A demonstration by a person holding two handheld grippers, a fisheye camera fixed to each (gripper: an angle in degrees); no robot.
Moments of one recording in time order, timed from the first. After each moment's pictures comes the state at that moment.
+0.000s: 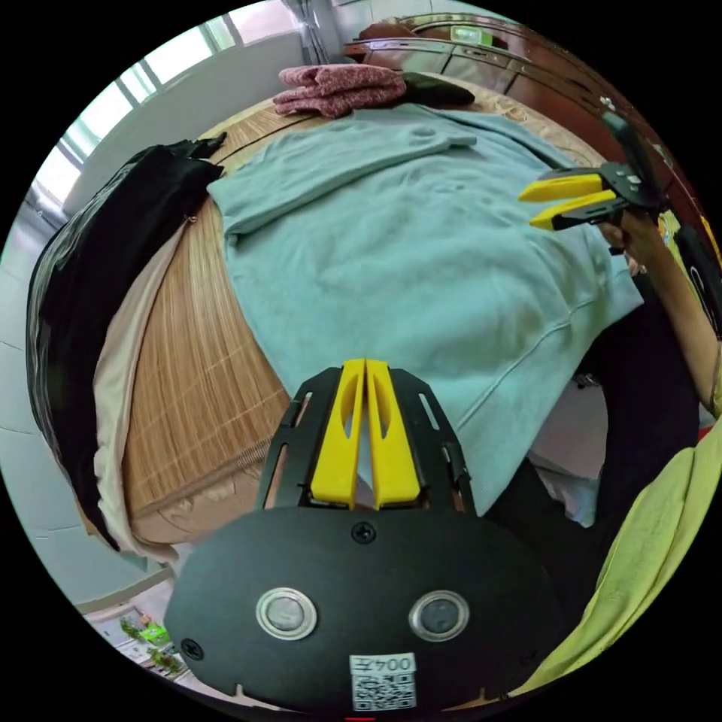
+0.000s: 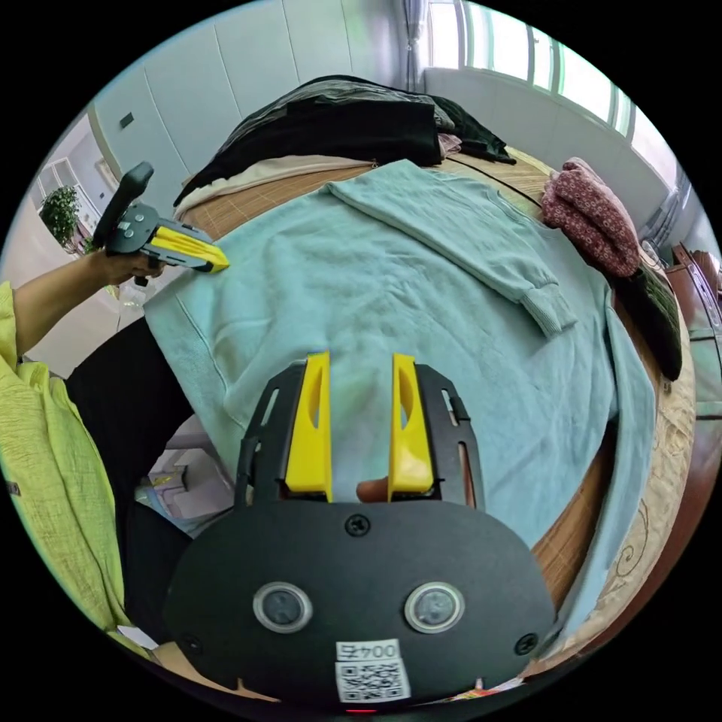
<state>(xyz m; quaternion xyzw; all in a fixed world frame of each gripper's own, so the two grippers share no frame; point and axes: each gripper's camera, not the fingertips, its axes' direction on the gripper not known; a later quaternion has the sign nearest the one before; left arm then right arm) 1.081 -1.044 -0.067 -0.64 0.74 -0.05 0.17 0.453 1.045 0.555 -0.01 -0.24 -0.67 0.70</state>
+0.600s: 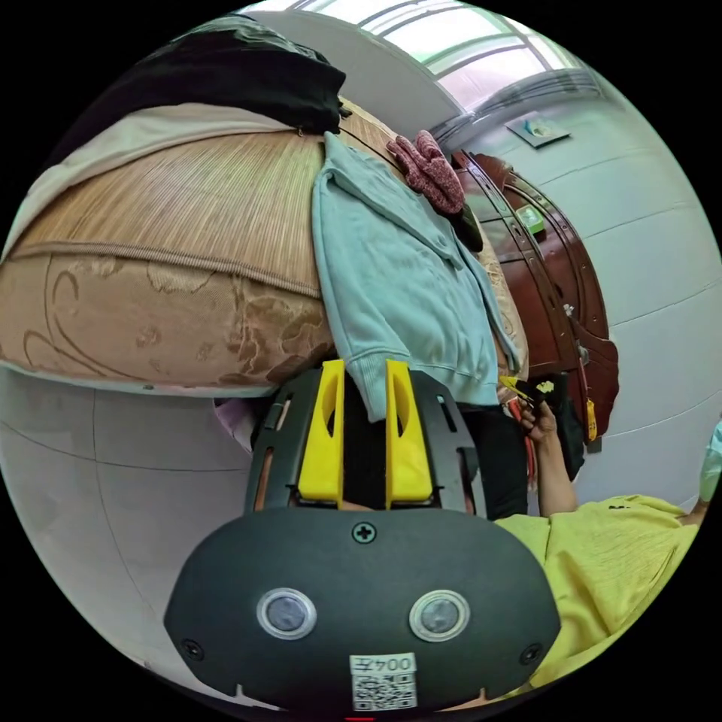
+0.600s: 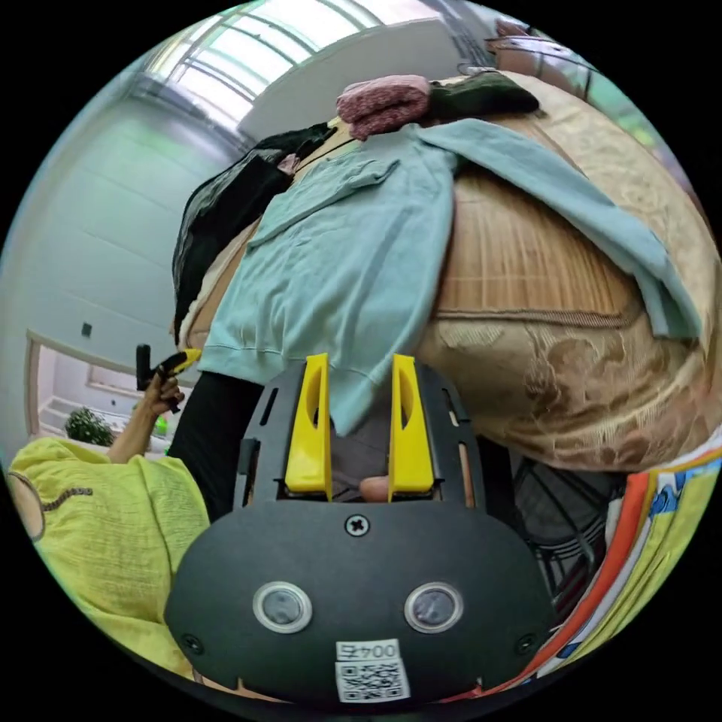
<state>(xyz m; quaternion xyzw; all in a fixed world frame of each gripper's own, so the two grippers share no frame) 0.906 -0.928 -0.101 -0.76 0.53 -0.37 -0.01 0.713 0.973 0.534 -0.14 -0.34 -0.37 0.85</state>
